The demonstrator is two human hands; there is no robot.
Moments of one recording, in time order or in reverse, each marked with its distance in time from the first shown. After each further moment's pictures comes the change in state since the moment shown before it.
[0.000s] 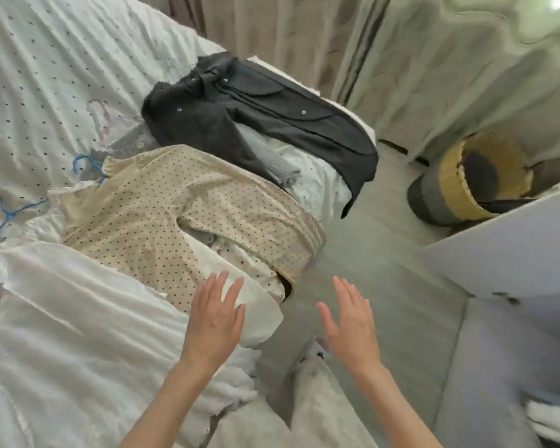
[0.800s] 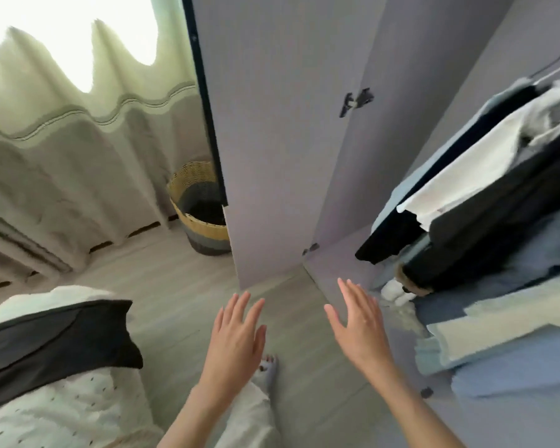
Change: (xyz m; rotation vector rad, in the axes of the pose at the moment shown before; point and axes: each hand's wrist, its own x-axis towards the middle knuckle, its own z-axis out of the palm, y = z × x) left_hand 0.157 0.493 0.112 0.078 -0.261 1.125; right_hand -0.044 0.336 -0.237 0.134 0.641 0.802
